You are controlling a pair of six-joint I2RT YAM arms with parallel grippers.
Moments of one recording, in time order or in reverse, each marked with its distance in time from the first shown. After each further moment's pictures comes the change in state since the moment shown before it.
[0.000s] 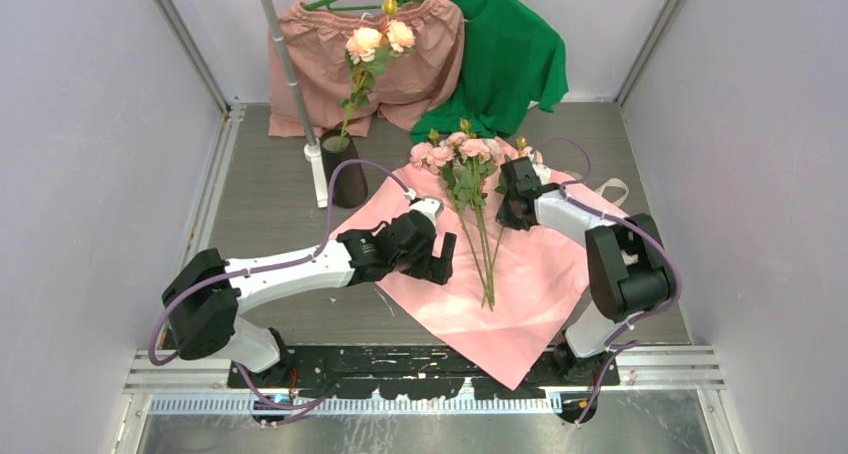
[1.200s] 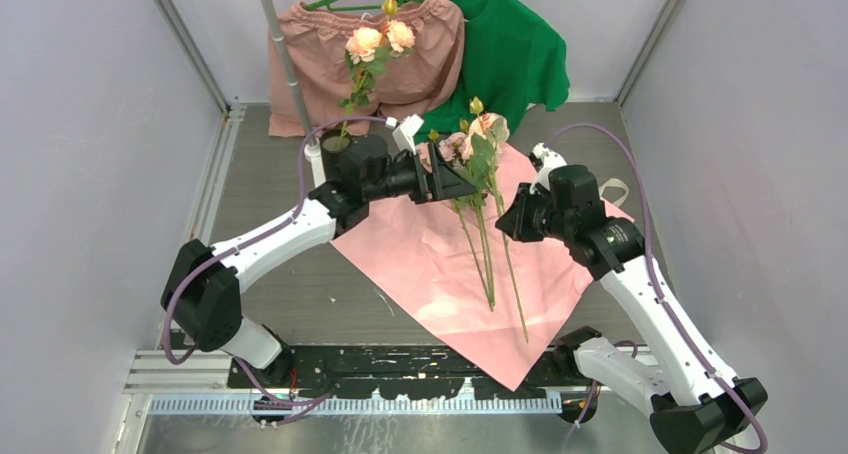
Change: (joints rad) left arm 0.329 0.028 0.164 0.479 0.644 -0.269; right arm 0.095 -0.728 0.073 -0.389 -0.360 -0.290
